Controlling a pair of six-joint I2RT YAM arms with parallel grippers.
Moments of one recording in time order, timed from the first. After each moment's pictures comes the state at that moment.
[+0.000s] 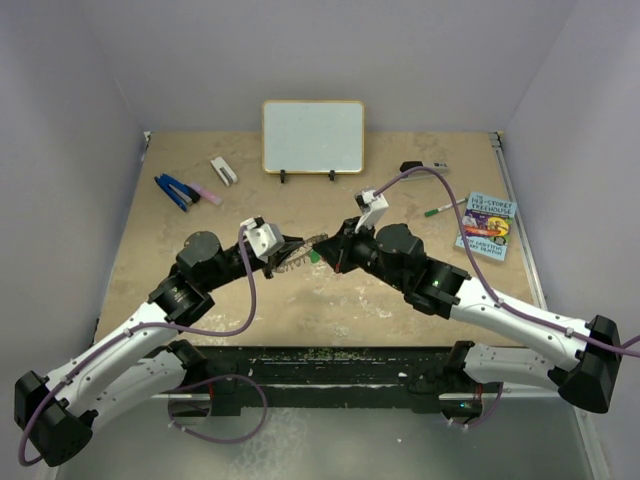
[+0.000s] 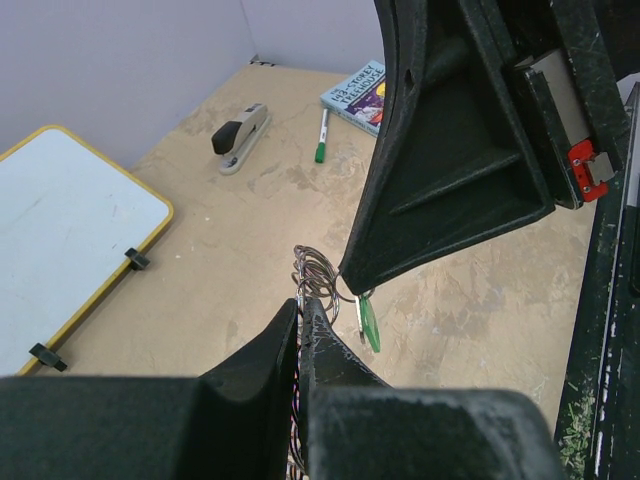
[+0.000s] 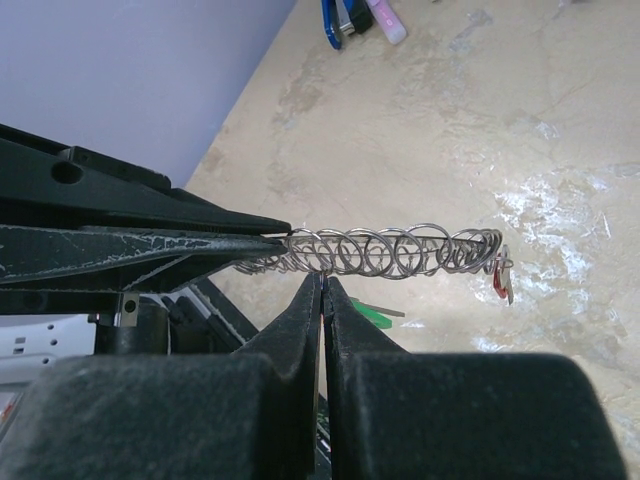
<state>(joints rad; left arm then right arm) -0.69 0.81 0.64 0.16 0.37 0.18 0.99 1.07 0.88 -0.04 0.16 0.61</state>
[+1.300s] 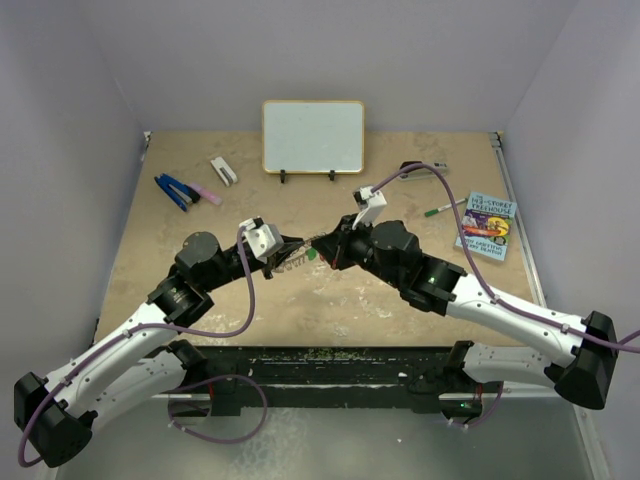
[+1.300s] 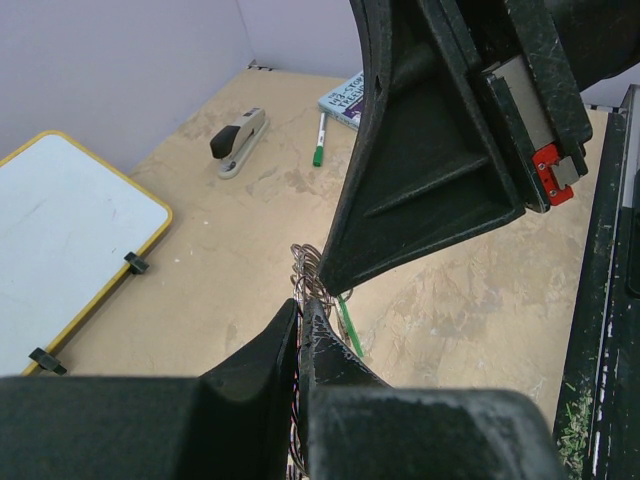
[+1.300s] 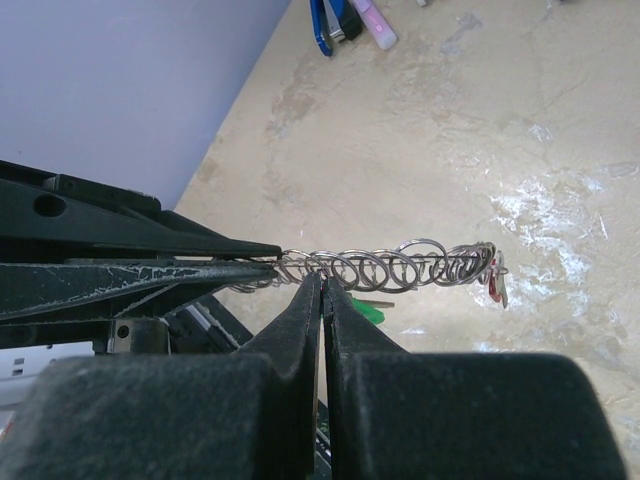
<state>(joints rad) -0.69 0.80 0.64 0.16 0.38 0.18 0.99 1.11 0.91 -0.05 0.20 0.63</state>
